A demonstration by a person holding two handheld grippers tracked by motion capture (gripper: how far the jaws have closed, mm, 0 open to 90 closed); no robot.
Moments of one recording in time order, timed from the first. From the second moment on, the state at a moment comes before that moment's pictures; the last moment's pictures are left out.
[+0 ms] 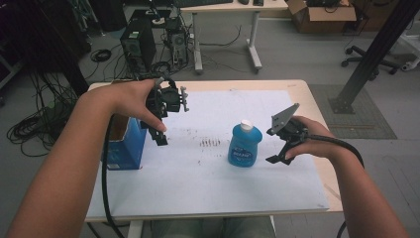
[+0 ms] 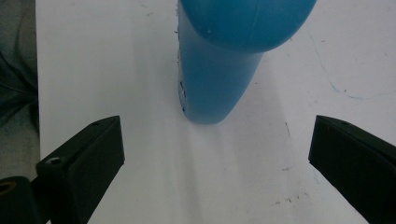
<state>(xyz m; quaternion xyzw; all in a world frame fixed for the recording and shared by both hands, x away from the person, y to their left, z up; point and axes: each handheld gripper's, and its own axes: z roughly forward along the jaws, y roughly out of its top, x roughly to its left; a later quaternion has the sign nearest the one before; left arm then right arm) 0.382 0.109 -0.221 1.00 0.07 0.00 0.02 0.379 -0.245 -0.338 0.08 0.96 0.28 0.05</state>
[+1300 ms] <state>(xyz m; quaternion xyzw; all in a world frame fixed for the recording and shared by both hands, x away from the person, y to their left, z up) 0.387 0.108 -0.226 1.00 0.07 0.00 0.02 0.380 -0.236 -0.398 0.13 0.89 0.43 0.06</state>
